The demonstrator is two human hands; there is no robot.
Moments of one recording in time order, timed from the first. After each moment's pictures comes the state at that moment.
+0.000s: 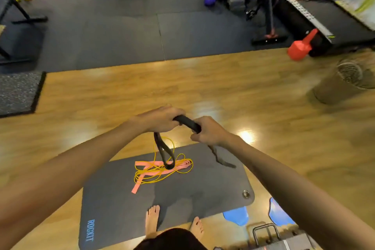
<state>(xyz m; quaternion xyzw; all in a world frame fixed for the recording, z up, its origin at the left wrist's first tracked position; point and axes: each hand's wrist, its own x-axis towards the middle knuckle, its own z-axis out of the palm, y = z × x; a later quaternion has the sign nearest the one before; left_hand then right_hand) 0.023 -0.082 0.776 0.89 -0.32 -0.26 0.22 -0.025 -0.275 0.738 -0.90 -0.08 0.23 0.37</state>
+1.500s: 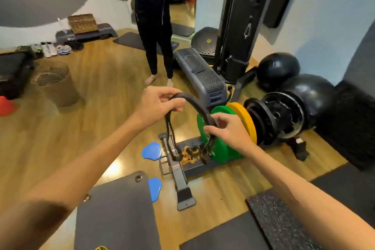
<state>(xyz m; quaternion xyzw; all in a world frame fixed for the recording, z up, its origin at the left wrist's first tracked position) -0.408 -0.352 0.909 0.36 -0.72 -0.44 0.40 -0.635 -0.284 0.835 -0.65 0.59 -0.40 0.25</state>
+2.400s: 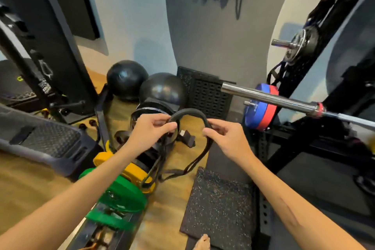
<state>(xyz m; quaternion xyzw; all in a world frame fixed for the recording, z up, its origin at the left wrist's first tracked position) -0.939 -0.446 0.875 0.08 -0.80 -0.57 0.14 -1.030 -0.216 0.870 -0.29 0.79 -0.54 0.05</state>
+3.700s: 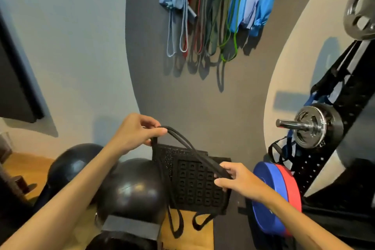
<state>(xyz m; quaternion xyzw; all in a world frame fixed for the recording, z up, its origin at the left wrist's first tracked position) -1.534 -0.677 1.012 0.01 -0.83 -0.55 0.13 -1.574 -0.361 0.925 -0.27 0.82 -0.47 0.18</state>
